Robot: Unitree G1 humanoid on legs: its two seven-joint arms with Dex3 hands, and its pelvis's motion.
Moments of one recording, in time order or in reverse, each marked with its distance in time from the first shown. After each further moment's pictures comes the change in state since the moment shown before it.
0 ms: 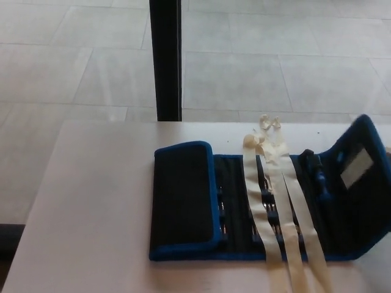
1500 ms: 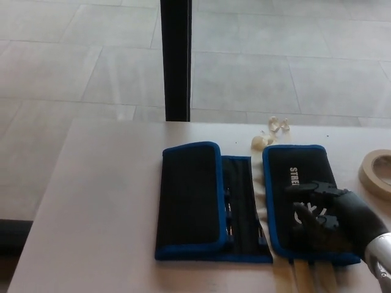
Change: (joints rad) left_arm -0.021 0.020 -0.032 -0.001 0.002 0.000 -0.013; right_arm -0.039 0.091 0.345 -0.064 -0.330 -0.092 -0.056
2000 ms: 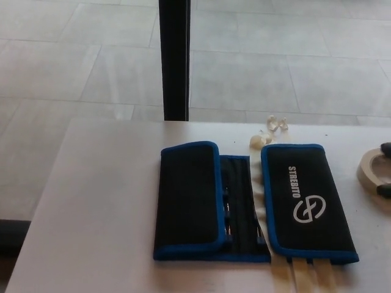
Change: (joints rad) left_arm 0.000 0.002 0.005 -0.001 0.000 0.000 0.000; right_arm 0.014 -0.118 -0.422 -0.101 0.085 0.079 0.062
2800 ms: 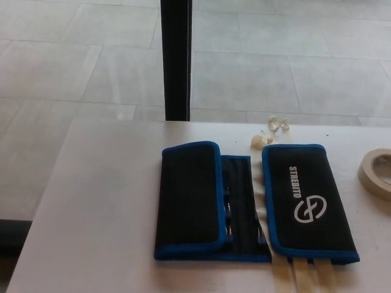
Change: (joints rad) left_arm 0.001 -0.001 0.003 0.002 0.000 0.000 0.000; right_arm -0.014 -0.088 -0.652 0.598 0.103 -0.120 -0.128
